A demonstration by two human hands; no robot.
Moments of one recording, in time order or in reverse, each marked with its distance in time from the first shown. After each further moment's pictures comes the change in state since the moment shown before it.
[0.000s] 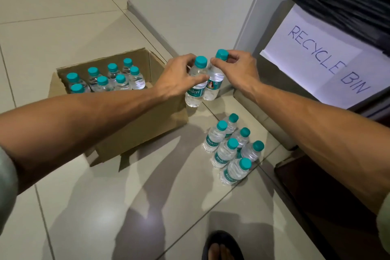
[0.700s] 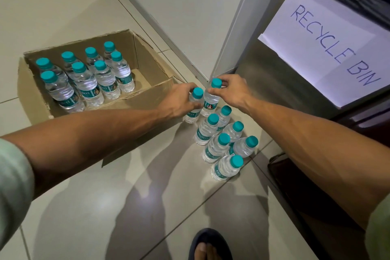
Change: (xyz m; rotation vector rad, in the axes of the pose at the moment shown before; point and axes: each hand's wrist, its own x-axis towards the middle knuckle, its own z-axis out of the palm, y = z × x) left_hand -0.022 -0.035 0.097 0.029 -0.263 -0.160; right_hand -0.007 0.099 0.021 -0.173 -0.297 0.174
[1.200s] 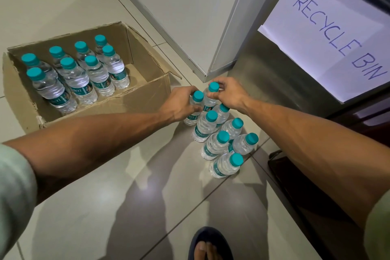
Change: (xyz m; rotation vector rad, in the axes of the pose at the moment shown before) left_hand 0.004 -0.009 0.024 -0.011 -0.037 -0.007; right_hand 0.004 0.018 0.012 -0.006 -0.115 0.040
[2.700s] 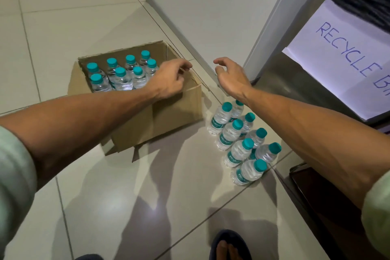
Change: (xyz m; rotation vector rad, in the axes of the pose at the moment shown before) left_hand -0.040 -0.018 -0.144 0.099 0.224 0.093; right_hand -0.012 -0.116 0.012 -0.018 0.139 -0.236
